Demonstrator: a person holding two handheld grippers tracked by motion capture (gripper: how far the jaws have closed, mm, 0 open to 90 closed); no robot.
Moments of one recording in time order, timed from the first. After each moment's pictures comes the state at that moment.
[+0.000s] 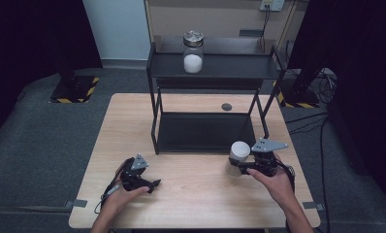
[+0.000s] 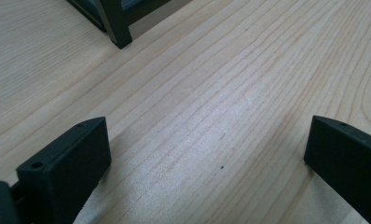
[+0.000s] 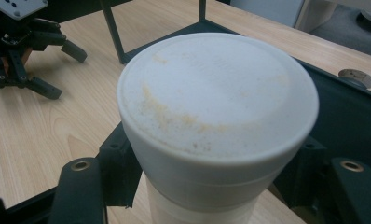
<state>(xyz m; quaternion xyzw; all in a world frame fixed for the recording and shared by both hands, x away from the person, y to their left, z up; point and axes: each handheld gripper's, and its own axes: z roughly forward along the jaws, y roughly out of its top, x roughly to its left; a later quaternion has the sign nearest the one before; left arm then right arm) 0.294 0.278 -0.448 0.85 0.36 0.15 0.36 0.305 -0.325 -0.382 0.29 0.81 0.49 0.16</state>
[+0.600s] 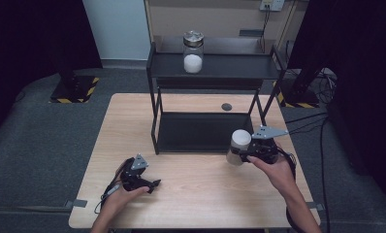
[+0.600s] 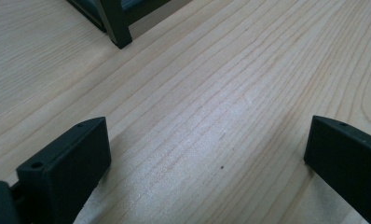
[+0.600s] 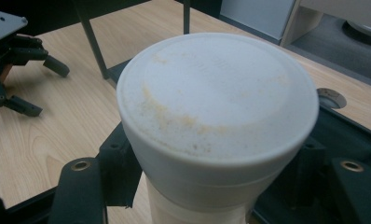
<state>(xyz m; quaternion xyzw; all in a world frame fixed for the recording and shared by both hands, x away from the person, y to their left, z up) 0.294 0.278 -0.448 0.85 0.36 0.15 0.36 0.326 -0.324 -0.359 0.29 0.81 0.48 0.18</state>
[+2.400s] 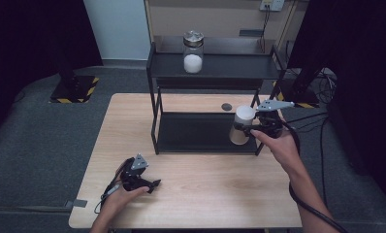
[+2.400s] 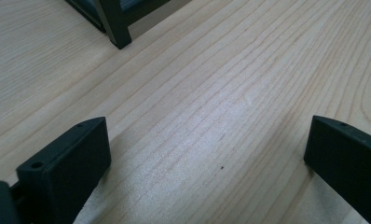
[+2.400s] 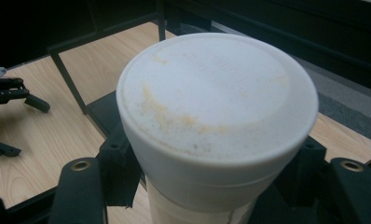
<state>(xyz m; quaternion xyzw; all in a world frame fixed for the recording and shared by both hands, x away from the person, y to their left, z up) 0.295 0.279 -0.447 0.85 0.35 0.15 0.36 0.369 -0.326 -0.304 0.30 0.80 0.48 0.19</state>
